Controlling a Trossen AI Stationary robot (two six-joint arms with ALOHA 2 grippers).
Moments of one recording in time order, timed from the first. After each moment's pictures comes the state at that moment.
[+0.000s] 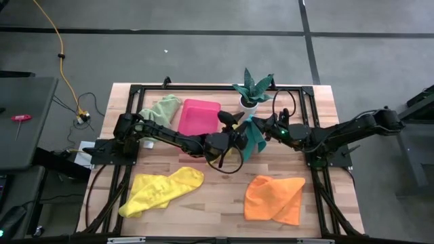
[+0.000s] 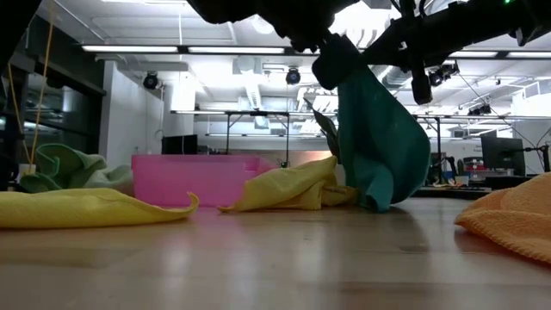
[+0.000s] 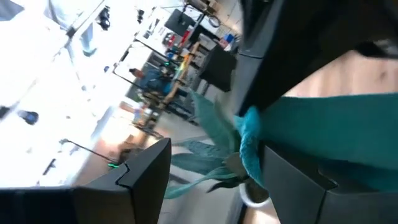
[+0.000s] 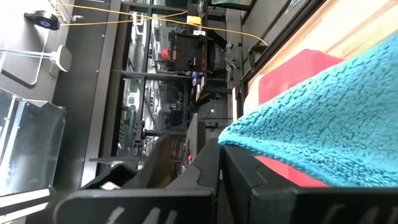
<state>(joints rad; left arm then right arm) -0.01 2.01 1.38 0.58 -1.01 0.98 0.11 1.03 0.43 0.51 0.69 1.54</state>
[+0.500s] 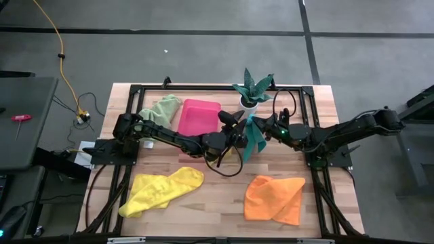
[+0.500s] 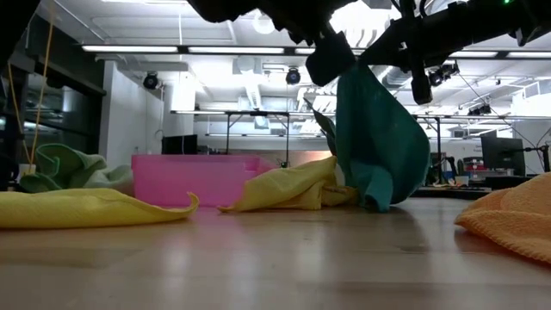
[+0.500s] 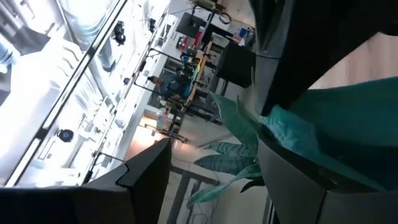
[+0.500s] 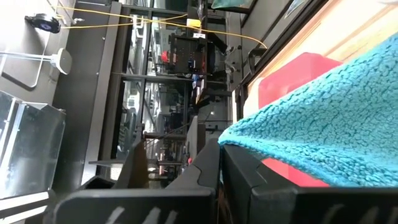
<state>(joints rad) -0.02 2.00 1.38 0.65 -1.03 1.18 0.11 1.03 0.43 0.51 0.70 1.54</state>
